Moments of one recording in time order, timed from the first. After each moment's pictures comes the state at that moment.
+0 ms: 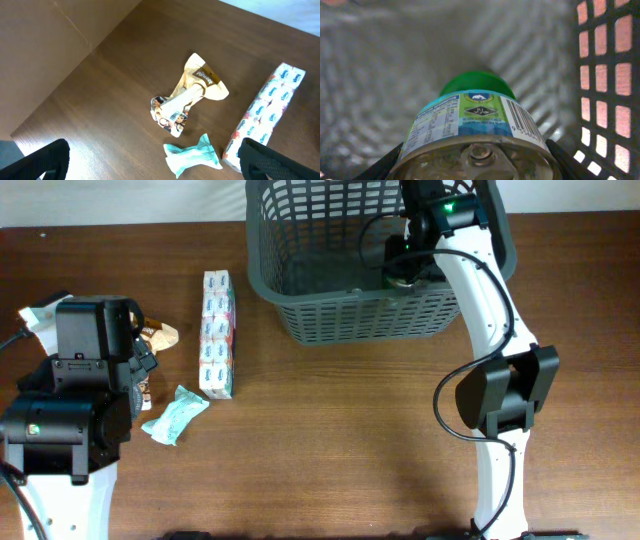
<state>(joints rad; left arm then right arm) -0.04 1.19 1.59 -1.32 -0.61 -0.45 0.22 2.33 2.38 -1.29 0.02 0.29</state>
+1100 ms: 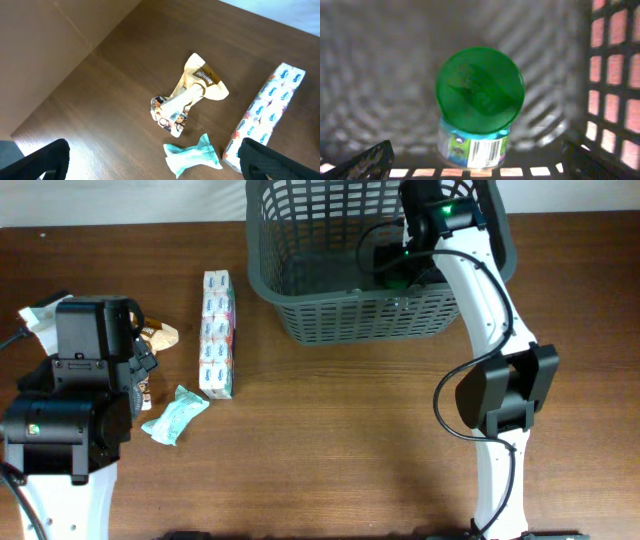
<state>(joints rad) -0.04 1.19 1.59 -1.32 -0.61 -0.45 0.22 2.33 2.40 -1.33 -0.01 0.25</state>
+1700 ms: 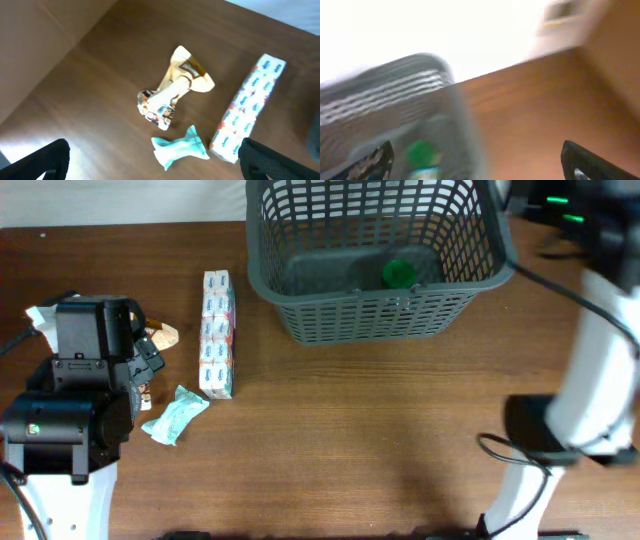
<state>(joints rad) -0.04 1.19 1.59 -1.32 -0.52 -0.45 -0.04 2.11 3.12 -1.66 0.22 0.26</state>
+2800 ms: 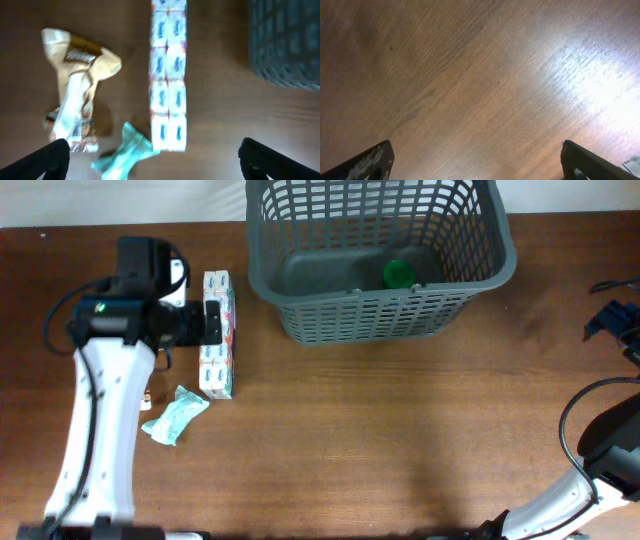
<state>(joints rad) -0.04 1.57 1.60 -1.14 -0.07 -0.04 -0.61 2.03 1.97 -1.46 0.06 0.28</state>
